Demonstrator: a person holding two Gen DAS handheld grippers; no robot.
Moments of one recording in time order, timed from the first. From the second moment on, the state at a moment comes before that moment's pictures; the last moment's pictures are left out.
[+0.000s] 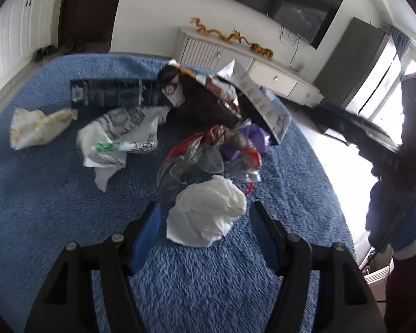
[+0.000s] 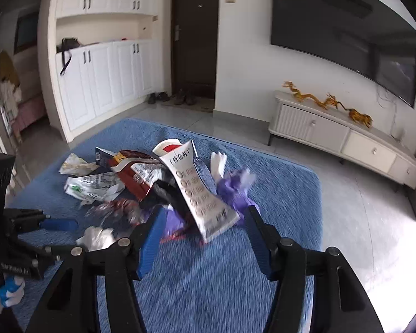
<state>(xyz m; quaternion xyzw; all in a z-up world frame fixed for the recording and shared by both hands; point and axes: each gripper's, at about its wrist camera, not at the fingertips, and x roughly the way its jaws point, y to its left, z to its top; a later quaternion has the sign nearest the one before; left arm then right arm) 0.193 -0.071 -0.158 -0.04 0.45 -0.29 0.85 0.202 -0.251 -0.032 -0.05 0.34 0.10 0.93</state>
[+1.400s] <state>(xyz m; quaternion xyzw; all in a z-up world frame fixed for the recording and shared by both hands) 0.069 -0.255 -0.083 0.09 0.39 -0.48 0.78 -0.014 -0.453 -0.047 0.12 0.32 -0.09 0.93</state>
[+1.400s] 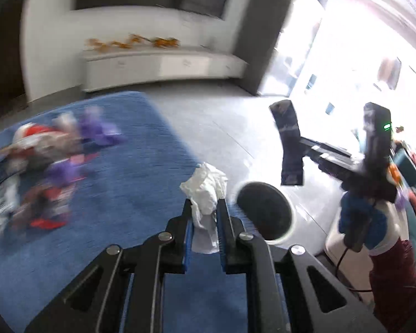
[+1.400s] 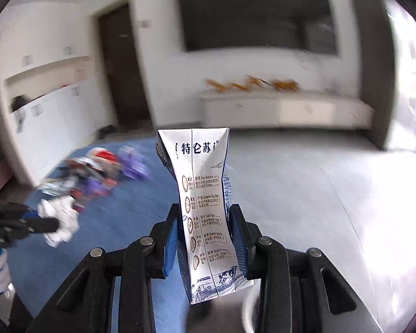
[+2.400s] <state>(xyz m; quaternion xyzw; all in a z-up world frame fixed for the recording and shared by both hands) 0.046 -0.514 -0.190 0.12 0.55 -0.53 0.64 -0.117 -0.596 -0.181 0.28 0.40 -0.28 0.83</state>
